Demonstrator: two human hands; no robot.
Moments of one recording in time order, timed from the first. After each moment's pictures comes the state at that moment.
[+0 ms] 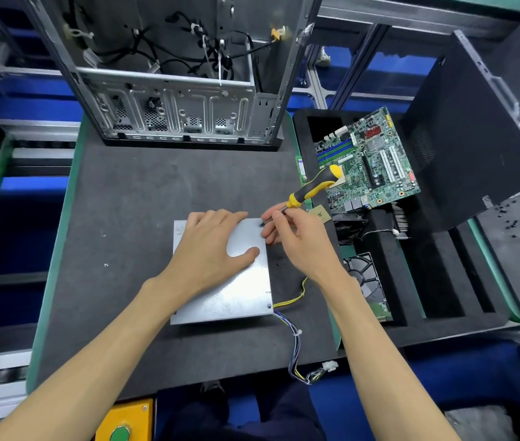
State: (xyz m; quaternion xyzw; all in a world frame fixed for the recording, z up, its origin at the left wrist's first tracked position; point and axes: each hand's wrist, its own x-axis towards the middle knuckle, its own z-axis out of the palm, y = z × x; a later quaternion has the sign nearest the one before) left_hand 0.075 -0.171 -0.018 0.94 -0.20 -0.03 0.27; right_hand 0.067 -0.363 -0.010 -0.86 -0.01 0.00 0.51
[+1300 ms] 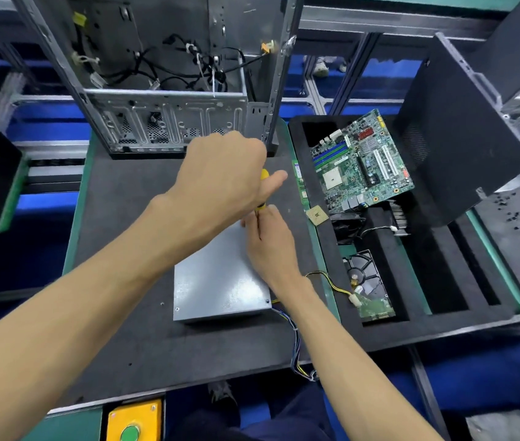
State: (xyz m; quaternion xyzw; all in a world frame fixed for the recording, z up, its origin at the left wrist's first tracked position) left_hand 0.107 -0.208 0.127 0.97 -0.22 0.07 0.05; right_hand 0.058 -0.311 -0.011 -0.91 0.05 -0.05 0.41
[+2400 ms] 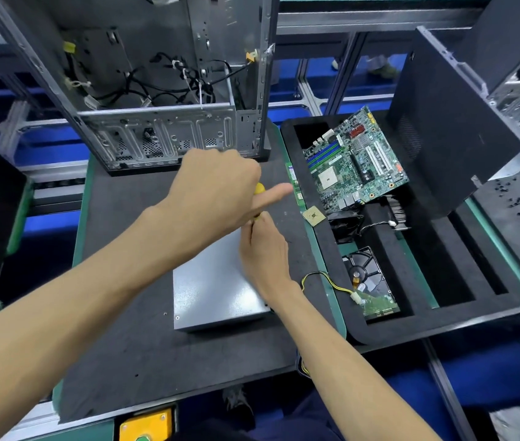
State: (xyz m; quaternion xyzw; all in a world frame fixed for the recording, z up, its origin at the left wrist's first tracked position) left_hand 0.099 -0.212 0.132 0.95 -0.30 0.11 -0.06; right_hand 0.053 -0.299 -0.007 -0.91 0.11 -0.05 0.40
